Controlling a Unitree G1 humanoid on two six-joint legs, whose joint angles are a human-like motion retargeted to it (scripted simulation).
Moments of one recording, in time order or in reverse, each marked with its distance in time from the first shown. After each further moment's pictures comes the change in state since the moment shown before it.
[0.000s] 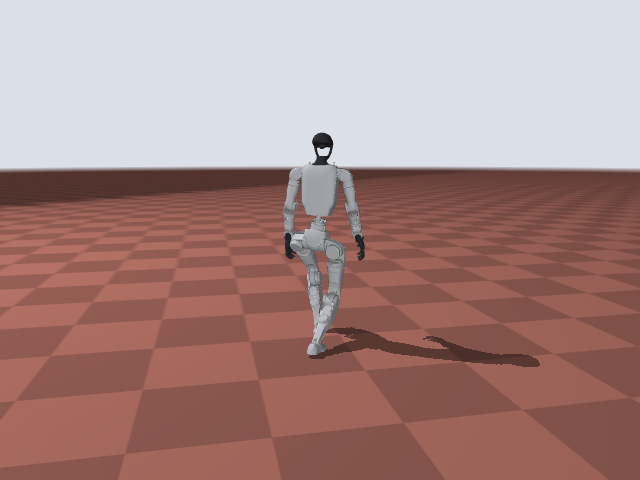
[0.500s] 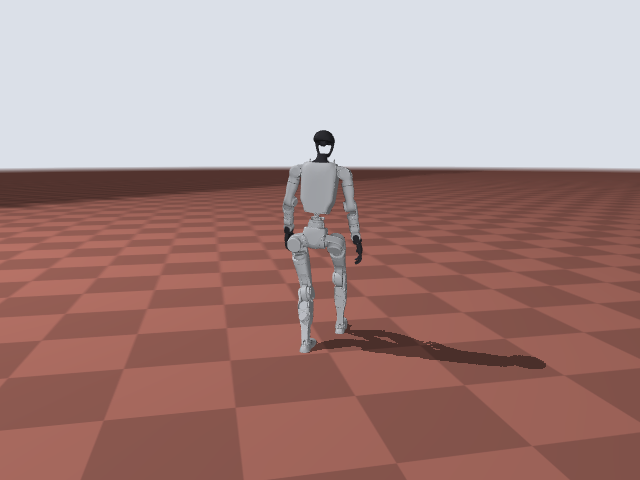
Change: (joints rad) left arm -0.125 0.049 -0.027 -0.014 0.042 -0.010 0.002; right arm 0.069 -0.011 -0.019 0.072 0.020 0.043 0.057; waist -0.155 0.090 0.026; left_leg 0.643 -0.133 -0.233 -0.248 -0.299 0.072; right_leg -0.611 0.040 0.104 -0.179 0.287 0.122
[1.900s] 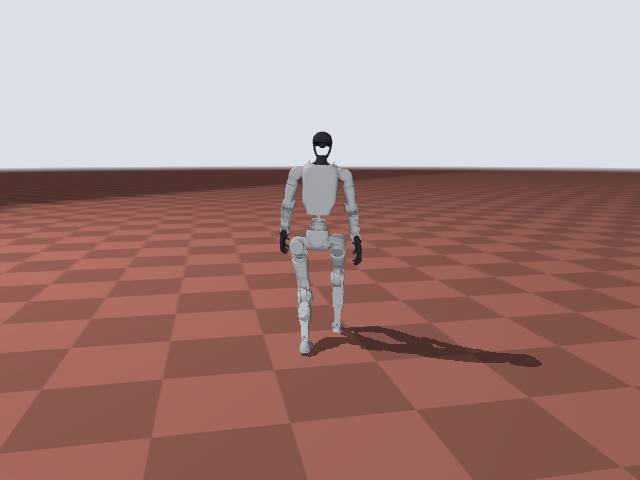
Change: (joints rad) left arm 0.048 -0.027 0.015 -0.015 0.005 0.016 -0.001; right arm 0.044 0.009 -0.016 0.054 -0.048 0.030 0.012; waist 0.070 0.008 -0.018; left_leg 0.056 0.093 0.036 0.274 -0.046 -0.032; right_leg 0.023 -0.011 -0.064 0.139 0.057 -0.029
